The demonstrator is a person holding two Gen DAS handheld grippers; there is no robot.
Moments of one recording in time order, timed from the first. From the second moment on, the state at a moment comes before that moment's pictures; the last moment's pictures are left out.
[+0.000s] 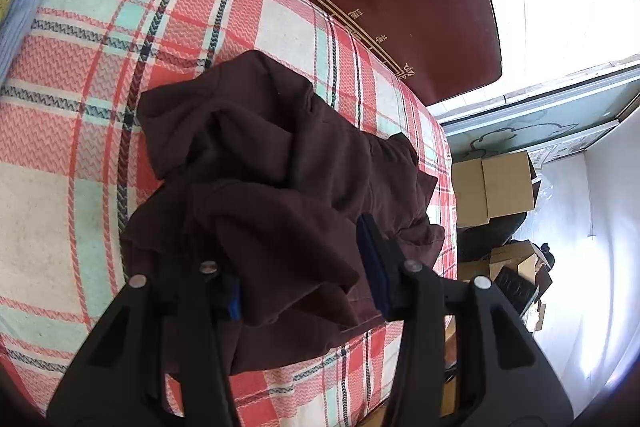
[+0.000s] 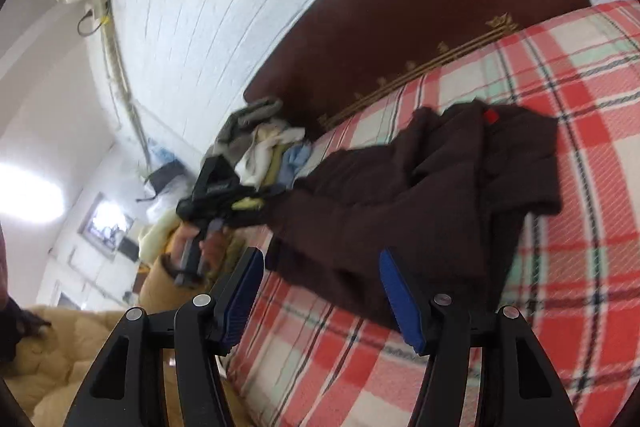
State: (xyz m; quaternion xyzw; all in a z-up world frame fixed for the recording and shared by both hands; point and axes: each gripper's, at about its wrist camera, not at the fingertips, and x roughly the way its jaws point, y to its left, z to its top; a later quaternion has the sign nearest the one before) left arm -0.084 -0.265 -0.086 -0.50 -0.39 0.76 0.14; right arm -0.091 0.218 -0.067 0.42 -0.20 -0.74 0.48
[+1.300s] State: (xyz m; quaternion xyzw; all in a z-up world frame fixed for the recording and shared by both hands) left arm -0.082 -0.178 -0.039 -0.44 -0.11 0.87 0.19; right arm -0.185 0.160 -0.061 0.37 0.01 -0.87 0.32
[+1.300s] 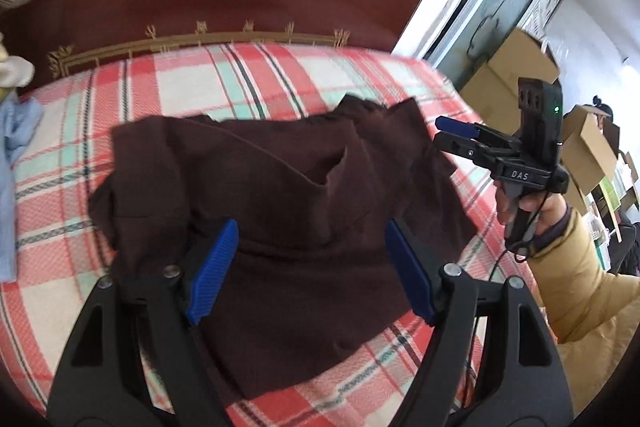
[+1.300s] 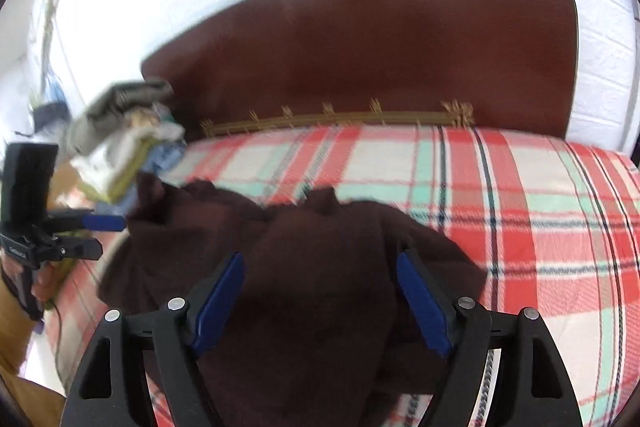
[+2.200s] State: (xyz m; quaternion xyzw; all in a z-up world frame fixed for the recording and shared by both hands) left arm -0.050 -0.160 -0.035 -0.38 -0.01 0.91 0.14; right arm -0.197 0.248 -0.091 0.43 -0.21 -0.83 0.30
